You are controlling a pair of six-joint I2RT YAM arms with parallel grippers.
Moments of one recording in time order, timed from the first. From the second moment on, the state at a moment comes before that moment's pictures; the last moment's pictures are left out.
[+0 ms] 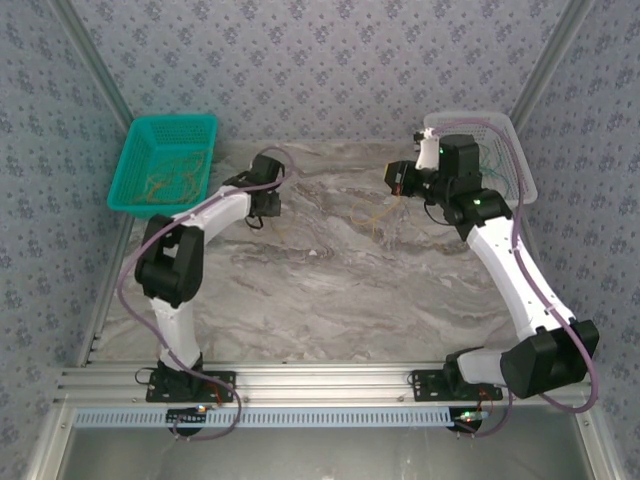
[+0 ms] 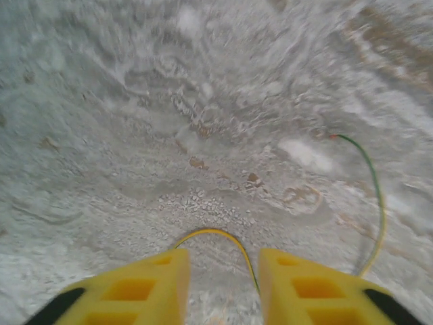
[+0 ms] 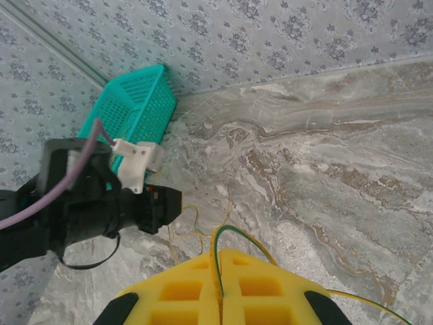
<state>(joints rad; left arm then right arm) -0.41 1.99 1.48 -0.55 -0.25 -0.31 0.26 1.31 1.30 -0.45 -0.38 0.41</state>
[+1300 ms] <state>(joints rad) -0.40 1.73 1.34 -0.58 -0.26 -0.45 0.27 1.34 1.21 -0.35 -0.38 0.45</state>
